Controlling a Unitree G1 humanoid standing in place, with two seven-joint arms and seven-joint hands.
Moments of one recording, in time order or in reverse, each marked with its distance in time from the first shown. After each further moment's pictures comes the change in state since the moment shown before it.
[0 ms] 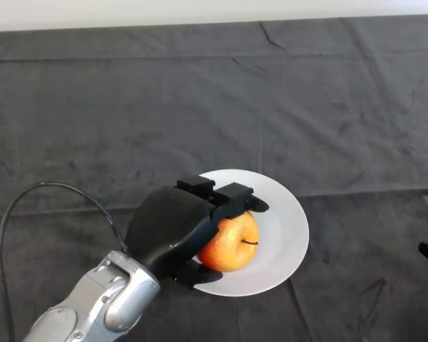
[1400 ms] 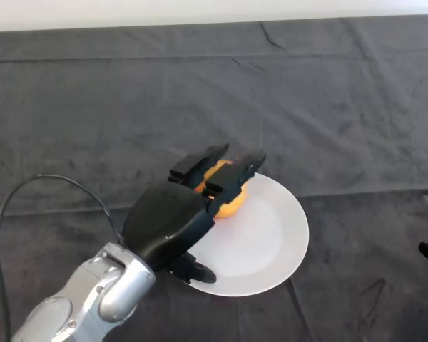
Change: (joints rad) left arm -0.045 0.111 0.187 -0.015 -0.216 -0.018 -0.090; right arm 0.000 0.000 0.000 0.000 0.000 0.000 0.000
